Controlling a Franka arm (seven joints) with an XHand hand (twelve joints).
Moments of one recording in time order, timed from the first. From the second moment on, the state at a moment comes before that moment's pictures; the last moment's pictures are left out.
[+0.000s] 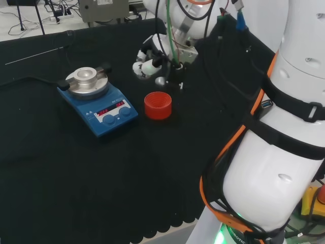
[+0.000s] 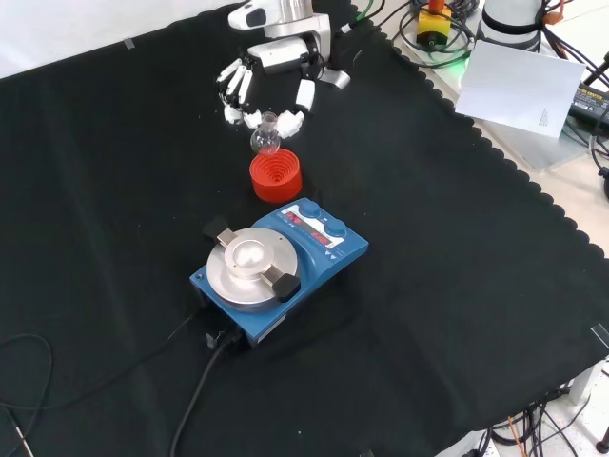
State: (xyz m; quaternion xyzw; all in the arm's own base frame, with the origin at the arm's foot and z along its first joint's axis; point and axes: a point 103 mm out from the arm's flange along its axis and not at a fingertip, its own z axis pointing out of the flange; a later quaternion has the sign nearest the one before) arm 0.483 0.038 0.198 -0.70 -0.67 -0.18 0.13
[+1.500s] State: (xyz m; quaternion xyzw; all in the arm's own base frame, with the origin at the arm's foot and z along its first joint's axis) arm 0.600 0.158 0.228 -0.63 -0.75 -0.13 0.17
